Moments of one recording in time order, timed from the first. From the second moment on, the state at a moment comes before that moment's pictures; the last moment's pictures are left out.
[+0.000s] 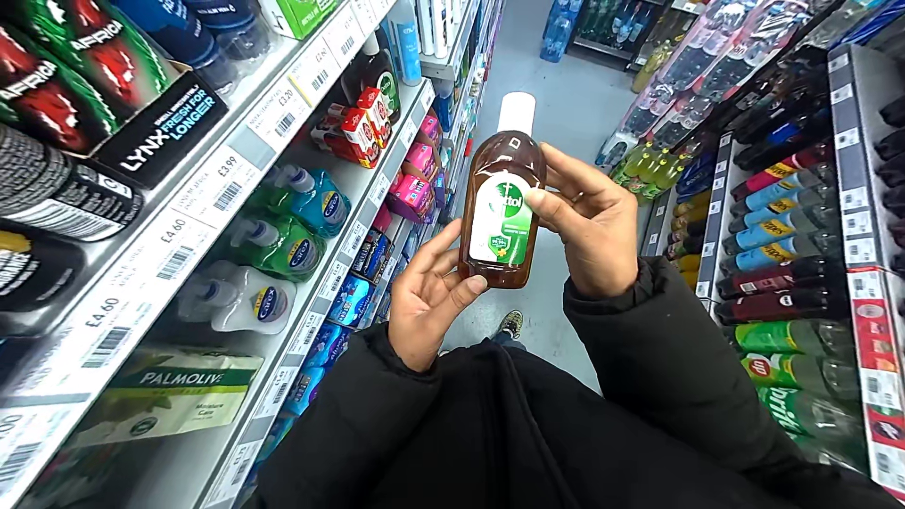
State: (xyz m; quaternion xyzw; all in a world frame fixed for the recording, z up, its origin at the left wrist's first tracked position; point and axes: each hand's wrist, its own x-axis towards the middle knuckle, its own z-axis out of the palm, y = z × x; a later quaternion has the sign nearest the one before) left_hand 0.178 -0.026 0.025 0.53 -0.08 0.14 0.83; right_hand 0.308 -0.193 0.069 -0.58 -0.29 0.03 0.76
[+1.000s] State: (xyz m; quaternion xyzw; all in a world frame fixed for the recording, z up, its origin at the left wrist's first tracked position) left_hand 0.182 -0.023 0.024 0.54 -0.08 0.13 0.82; right_hand 0.307 -0.190 0.070 -0.58 -0.28 0.03 0.76
